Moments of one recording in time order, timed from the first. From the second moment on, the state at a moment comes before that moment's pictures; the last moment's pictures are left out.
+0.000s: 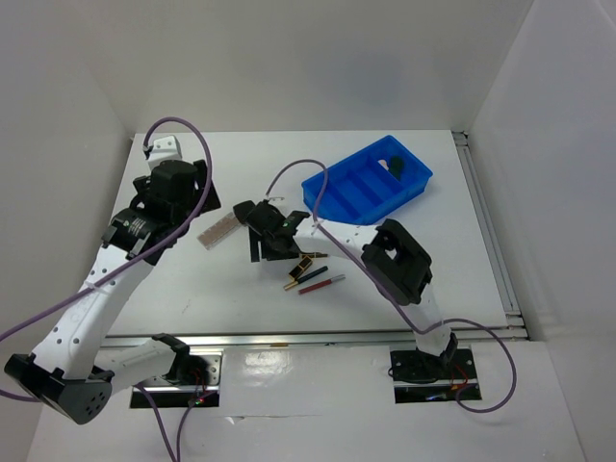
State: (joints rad) left arm -0.40 1.08 1.30 -0.81 -0.57 -0.48; right arm 0.96 2.10 1.59 -0.52 0.22 0.74
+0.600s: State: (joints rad) left arm -0.40 1.07 1.28 -0.80 -0.55 -0.48; right arm 0.90 2.29 1.81 -0.58 0.32 0.88
